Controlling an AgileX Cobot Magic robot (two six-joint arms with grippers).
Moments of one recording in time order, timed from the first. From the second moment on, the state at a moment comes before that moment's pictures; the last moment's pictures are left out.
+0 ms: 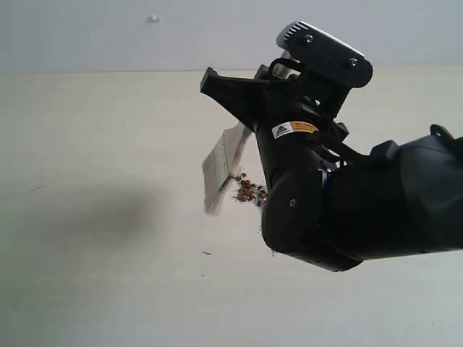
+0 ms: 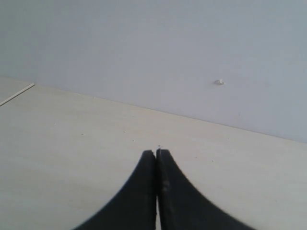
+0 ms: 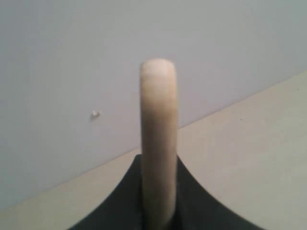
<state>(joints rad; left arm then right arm) 0.03 0.22 0.00 0.36 -0.05 -0.61 1.00 1.78 -0.80 1.12 -1.08 -0.10</state>
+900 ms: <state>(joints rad) 0.03 0.22 0.00 0.36 -0.05 -0.61 1.09 2.10 -1.51 1.58 -1.20 -0.86</state>
